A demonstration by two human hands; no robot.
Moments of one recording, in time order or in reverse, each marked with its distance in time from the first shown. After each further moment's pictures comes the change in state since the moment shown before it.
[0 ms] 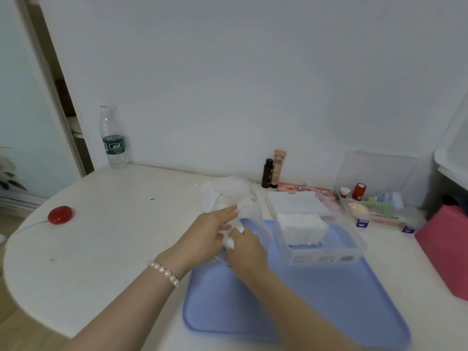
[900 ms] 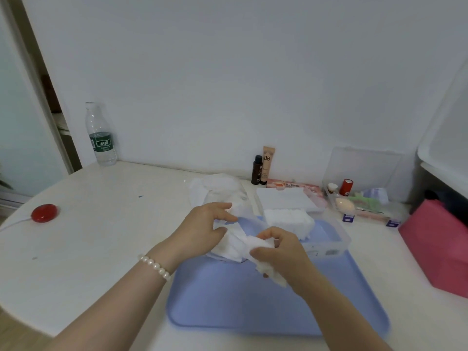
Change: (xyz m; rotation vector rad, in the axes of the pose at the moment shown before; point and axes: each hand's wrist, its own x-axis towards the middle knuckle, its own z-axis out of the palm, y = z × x) left_hand 0.005 0.013 0.007 0.056 0.065 0.053; right_hand -0.067 0.049 -0.091 0.965 -0.092 0.182
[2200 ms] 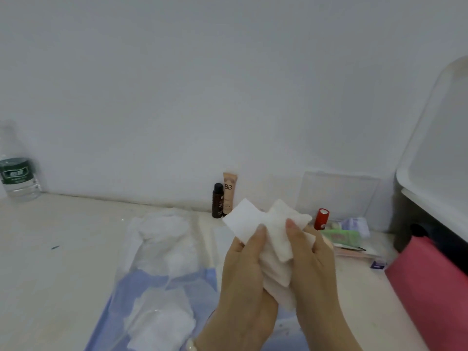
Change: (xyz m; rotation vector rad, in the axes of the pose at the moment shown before) left_hand 0.090 0.138 0.105 -1.792 0.176 -0.448; right_hand 0.066 -0.029 -0.084 0.385 0.532 -0.339
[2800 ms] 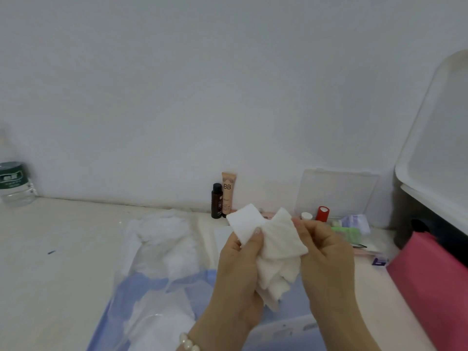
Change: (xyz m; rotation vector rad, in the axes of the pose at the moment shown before) left_hand 0.019 0.003 -0.018 0.210 -0.014 0.065; right_hand 0.007 -0.008 -0.010 -0.041 0.001 -0.126
